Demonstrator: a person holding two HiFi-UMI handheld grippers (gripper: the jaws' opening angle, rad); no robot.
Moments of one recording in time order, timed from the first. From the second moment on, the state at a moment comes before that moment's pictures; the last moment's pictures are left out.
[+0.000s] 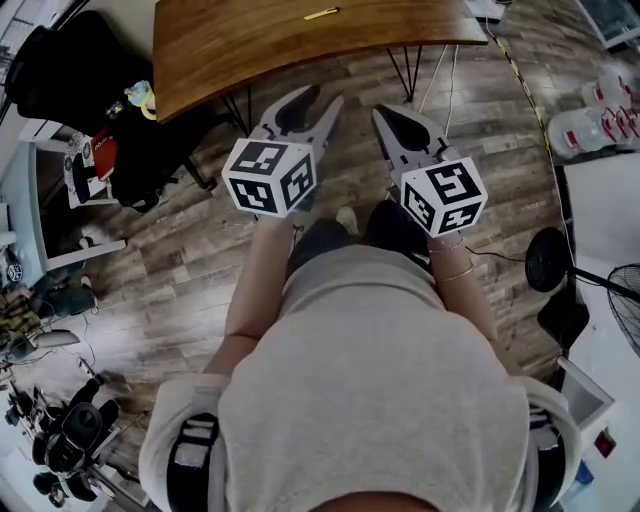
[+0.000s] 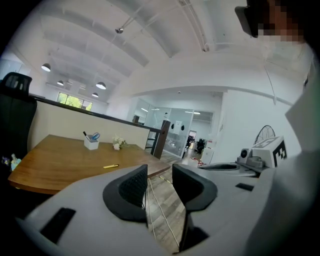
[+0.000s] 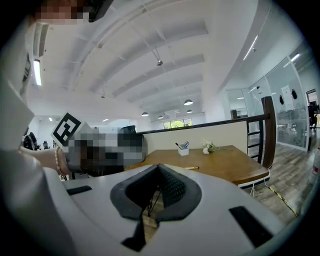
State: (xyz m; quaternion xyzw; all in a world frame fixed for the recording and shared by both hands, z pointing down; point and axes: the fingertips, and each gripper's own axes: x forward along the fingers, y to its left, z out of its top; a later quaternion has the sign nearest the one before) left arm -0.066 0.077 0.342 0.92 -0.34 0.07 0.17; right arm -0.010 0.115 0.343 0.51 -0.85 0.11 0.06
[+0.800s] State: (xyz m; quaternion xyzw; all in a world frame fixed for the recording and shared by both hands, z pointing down) left arm -0.095 -0.031 0.385 0.89 -0.39 0.10 0.20; right arm -0.039 -0.020 0.375 0.44 -0.89 0.13 0.08
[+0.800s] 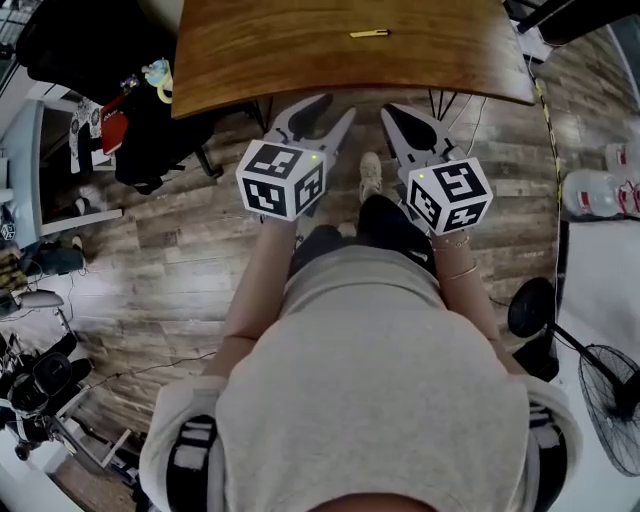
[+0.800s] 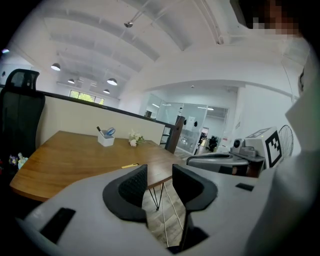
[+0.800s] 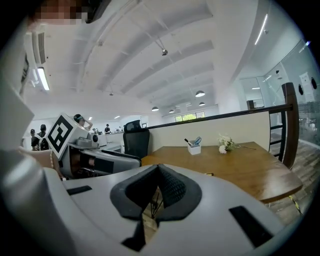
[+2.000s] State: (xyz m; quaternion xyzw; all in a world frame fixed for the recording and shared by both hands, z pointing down) left arm -0.001 -0.275 0.389 0.89 -0.38 0.14 0.20; right arm 0.053 -0.261 0.382 0.43 -0.89 0.15 0.07
